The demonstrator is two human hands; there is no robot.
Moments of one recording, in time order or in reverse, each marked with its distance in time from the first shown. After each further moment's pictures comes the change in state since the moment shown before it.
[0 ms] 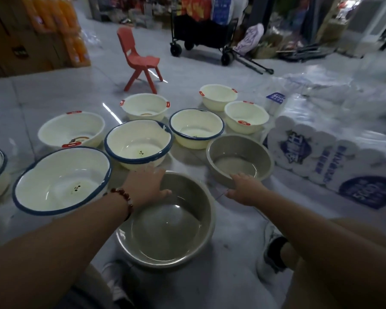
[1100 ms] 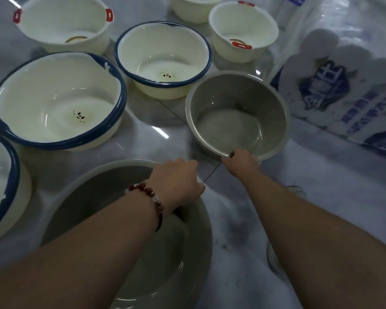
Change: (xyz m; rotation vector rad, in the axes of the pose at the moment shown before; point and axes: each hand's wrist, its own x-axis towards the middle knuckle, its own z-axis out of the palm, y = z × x) left_hand 0.242 0.106 0.085 -0.195 -0.395 0.181; right_hand 0.260 0.082 0.137 0.361 -0.037 0.556
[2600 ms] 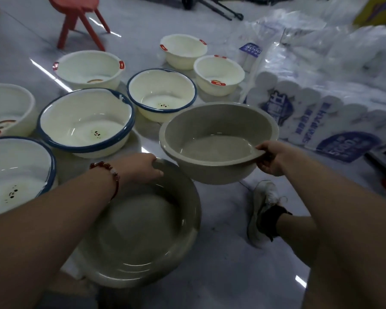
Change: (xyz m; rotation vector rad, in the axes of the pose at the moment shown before) left_hand -0.146 -0.037 -0.031 -0.027 0.040 -0.096; right_hand -0.163 0.069 -0.158 1.183 -0.169 0.450
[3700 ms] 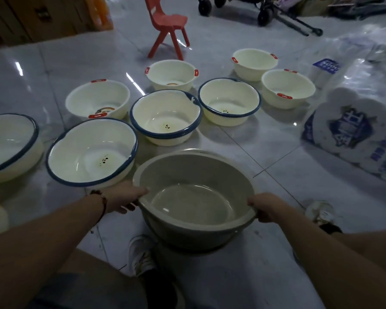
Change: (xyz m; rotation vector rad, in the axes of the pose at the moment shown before) left_hand -0.115 -0.178 0.108 -0.840 0.007 -0.571; right_hand -0.069 0.157 0.103 -0.901 -0.161 -0.152
